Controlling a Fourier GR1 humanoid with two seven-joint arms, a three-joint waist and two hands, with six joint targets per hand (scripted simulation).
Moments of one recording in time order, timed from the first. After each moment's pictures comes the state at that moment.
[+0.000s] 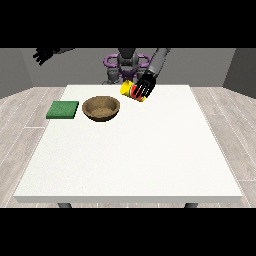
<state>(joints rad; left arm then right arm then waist) -0.74 0.13 -0.23 -0.57 -0.73 0.62 -0.05 -0.19 -0.37 -0.38 -1.36 -0.42 0.33 0.06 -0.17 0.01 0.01</state>
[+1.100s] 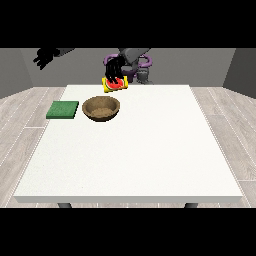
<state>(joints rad) -1.02 0.00 -0.72 -0.55 -1.28 0.19 0.64 -0.29 -0.36 -0.35 -1.13 -0.36 0.36 -0.02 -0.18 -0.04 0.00</state>
